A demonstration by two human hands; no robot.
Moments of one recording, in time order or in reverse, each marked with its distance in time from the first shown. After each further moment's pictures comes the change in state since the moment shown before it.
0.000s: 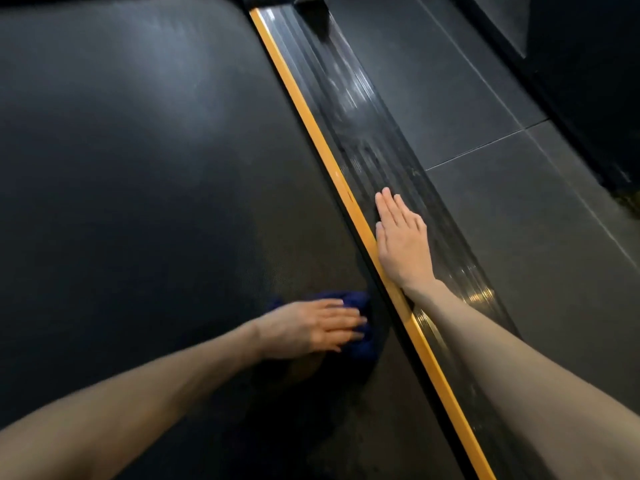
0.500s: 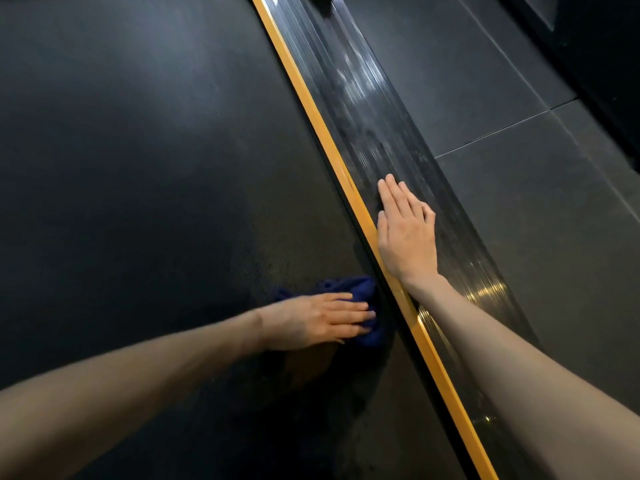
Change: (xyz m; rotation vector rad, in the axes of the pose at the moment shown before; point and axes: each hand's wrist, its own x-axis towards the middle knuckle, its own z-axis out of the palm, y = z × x) left_hand 0.015 0.000 -0.004 -0.102 -0.054 0.034; right_hand 0.001 0.003 0.007 0.043 0.084 0.002
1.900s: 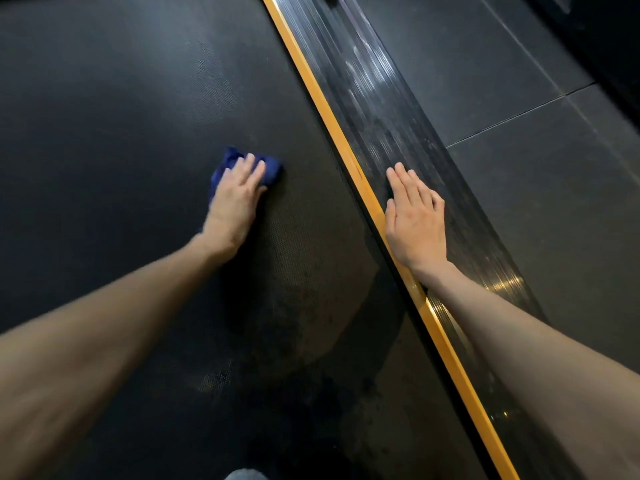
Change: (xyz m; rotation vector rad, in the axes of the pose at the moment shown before) left_hand -0.062 -0.118 -0.036 0.168 0.467 -1.099; right_hand -0.001 -0.002 0.002 0.014 0.005 0.032
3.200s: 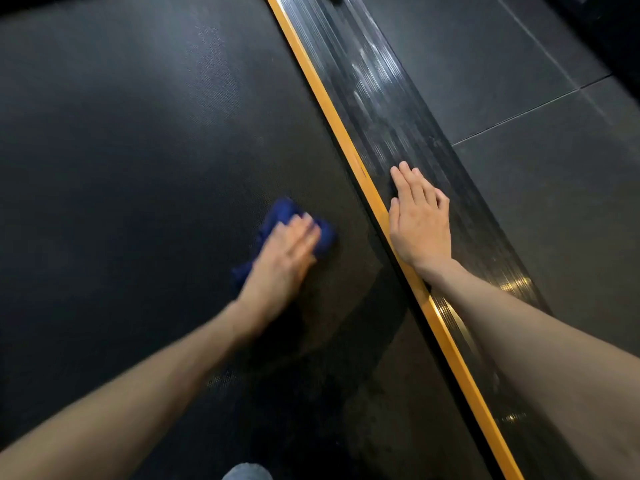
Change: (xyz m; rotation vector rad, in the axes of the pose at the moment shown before) left_hand -0.085 0.066 0.009 0.044 -0.092 0.281; right_hand -0.001 -0.002 -0.004 -0.002 -0.020 -0.010
